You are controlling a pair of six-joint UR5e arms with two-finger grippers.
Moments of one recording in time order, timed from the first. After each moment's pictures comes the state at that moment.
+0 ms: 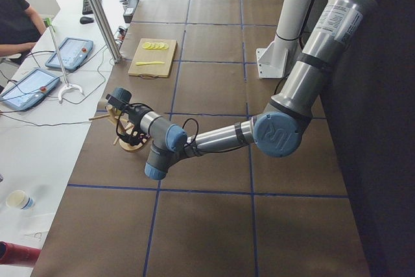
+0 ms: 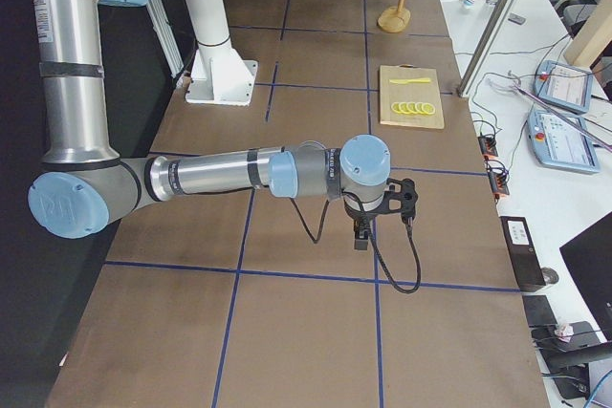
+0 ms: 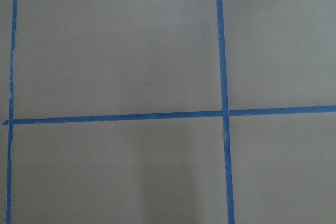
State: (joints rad) left arm -1.31 -1.98 -0.82 -3.84 -1.81 -2.76; right arm 1.63 -1.54 1.72 -1.62 2.48 0.10
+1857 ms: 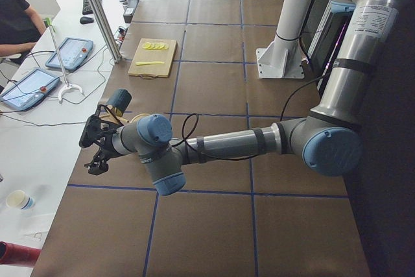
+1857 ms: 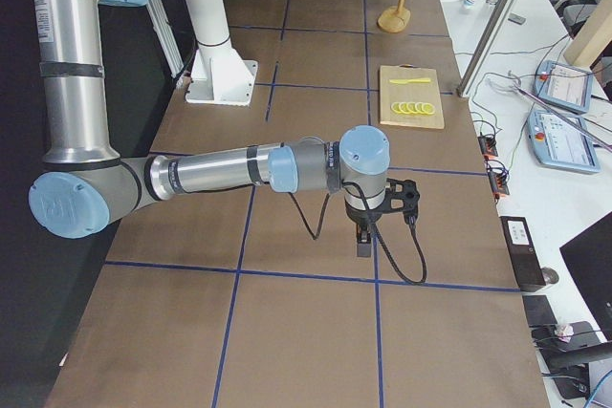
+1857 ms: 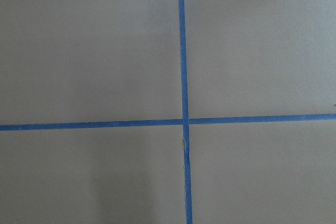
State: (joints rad) left arm -1.62 -1.83 -1.14 -2.82 -2.11 -0.68; right arm 1.62 -1.54 1.74 -1.62 2.34 0.10
